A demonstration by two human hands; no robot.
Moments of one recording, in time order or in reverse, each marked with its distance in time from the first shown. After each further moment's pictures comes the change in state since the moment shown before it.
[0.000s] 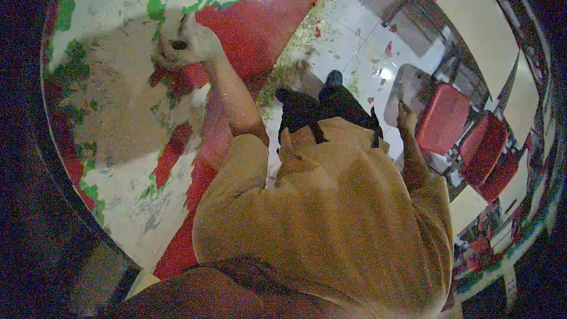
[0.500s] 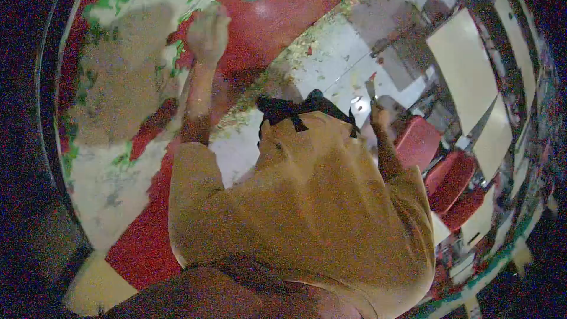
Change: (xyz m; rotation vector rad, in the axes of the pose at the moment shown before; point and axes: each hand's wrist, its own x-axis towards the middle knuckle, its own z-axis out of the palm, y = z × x) left_hand 0.039 -0.021 -0.070 0.233 -0.456 0.904; right_hand 0.093 -0.011 0.029 -0.316 -0.045 -0.530
